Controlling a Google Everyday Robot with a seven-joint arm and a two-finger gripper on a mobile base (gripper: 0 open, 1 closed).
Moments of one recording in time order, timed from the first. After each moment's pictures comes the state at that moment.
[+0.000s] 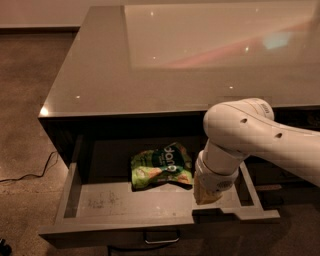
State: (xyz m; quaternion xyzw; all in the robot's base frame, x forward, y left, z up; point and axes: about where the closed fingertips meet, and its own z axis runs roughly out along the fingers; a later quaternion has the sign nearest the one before) arm 0.395 -0.122 0.684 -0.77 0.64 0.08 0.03
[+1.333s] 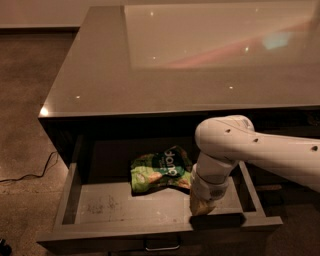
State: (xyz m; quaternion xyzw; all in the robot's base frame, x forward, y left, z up) arm 0.386 -0.114 0.625 -0.76 0.63 0.14 -0.01
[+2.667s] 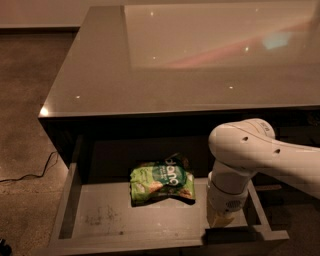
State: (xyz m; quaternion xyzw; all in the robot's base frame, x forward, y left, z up) arm 0.348 -0.152 0.642 -0.73 0.67 0.12 -0.05
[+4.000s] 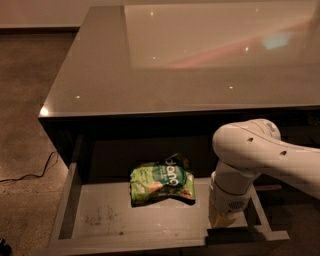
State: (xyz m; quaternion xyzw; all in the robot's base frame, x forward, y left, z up) arm 0.347 -0.157 0.647 -0.72 0.68 0.12 -0.04
